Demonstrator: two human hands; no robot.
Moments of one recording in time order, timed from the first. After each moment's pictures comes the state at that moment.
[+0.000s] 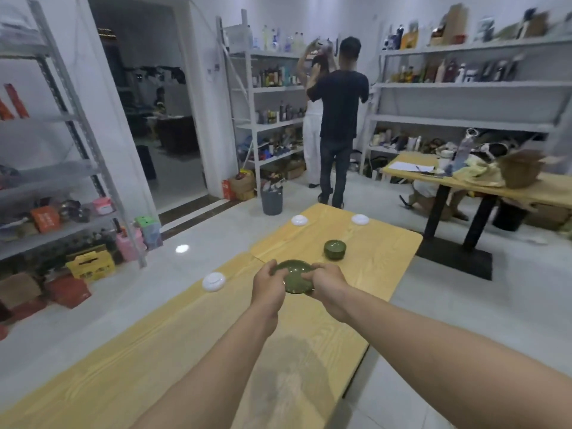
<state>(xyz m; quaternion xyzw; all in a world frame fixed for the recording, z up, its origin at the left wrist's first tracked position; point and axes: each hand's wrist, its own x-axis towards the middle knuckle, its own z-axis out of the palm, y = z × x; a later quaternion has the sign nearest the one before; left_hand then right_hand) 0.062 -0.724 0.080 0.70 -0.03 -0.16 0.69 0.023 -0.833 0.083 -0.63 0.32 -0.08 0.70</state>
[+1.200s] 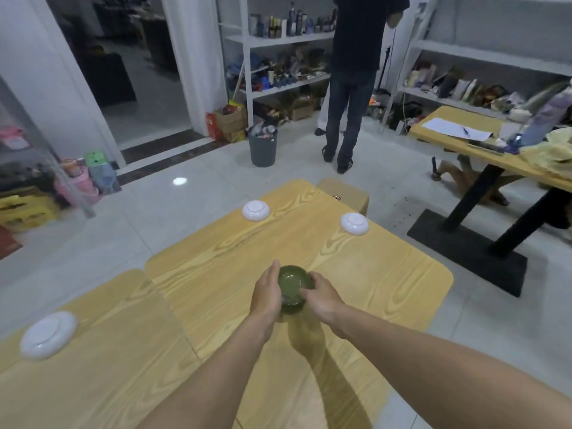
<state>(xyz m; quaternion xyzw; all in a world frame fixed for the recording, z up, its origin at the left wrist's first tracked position) 0.348 -1.109 -0.110 0.70 0.10 -0.24 0.66 0.301 -1.216 -0.093 -0.79 0.30 0.11 0.53</state>
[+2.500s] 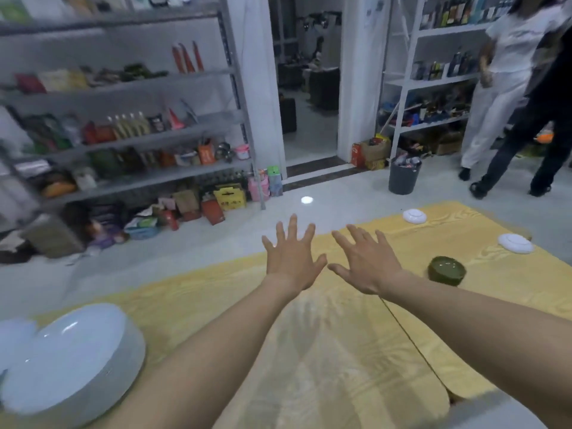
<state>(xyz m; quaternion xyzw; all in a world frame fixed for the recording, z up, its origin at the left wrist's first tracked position) 0.165 -0.751 0.078 1.00 -0.04 0.04 0.04 0.172 -0.917 0.070 -0.99 -0.16 -0.02 -0.04</state>
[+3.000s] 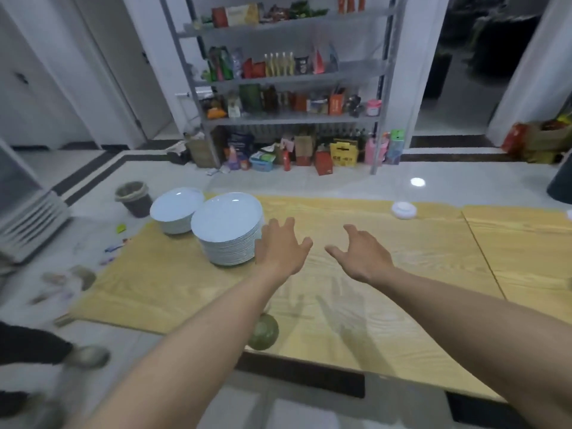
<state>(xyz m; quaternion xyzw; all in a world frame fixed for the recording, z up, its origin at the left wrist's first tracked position) -0.058 -0.588 0.054 0.94 0.30 0.04 0.16 0.027 -0.730 0.034 -0.95 -0.23 0.13 0.19</state>
